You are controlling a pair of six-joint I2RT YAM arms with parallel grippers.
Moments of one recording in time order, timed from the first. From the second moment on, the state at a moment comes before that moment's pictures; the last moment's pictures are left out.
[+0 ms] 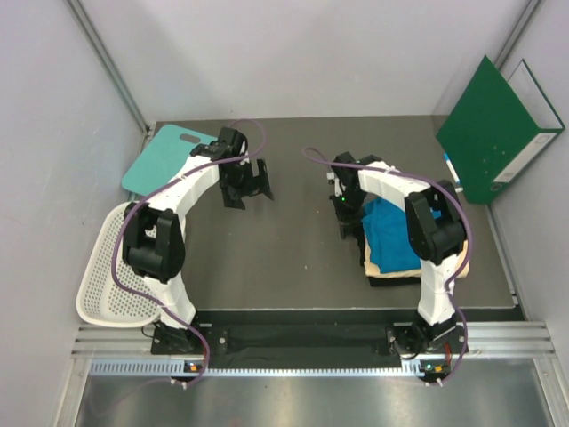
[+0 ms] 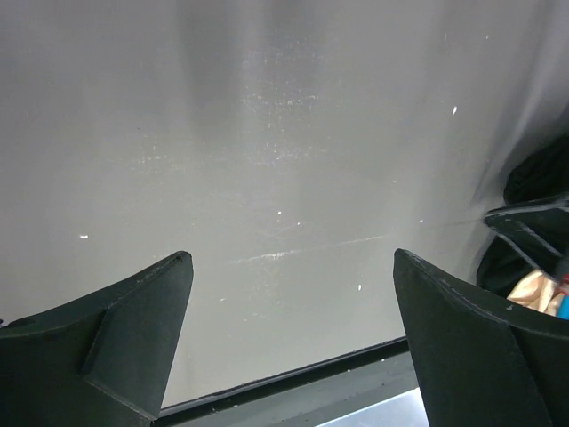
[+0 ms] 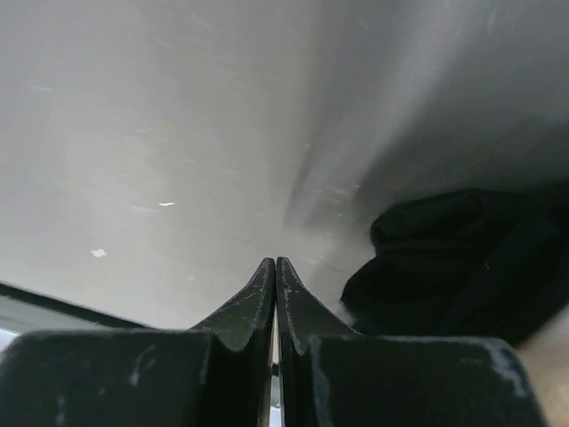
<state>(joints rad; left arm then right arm) -0.30 1.81 1.51 -0.85 0.23 -0.52 0.47 2.01 1.51 -1.00 -0.19 0.24</state>
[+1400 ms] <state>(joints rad) -0.30 1.81 1.51 -0.84 0.29 -0.53 0.16 1.76 1.09 -0.96 0.04 0.30</state>
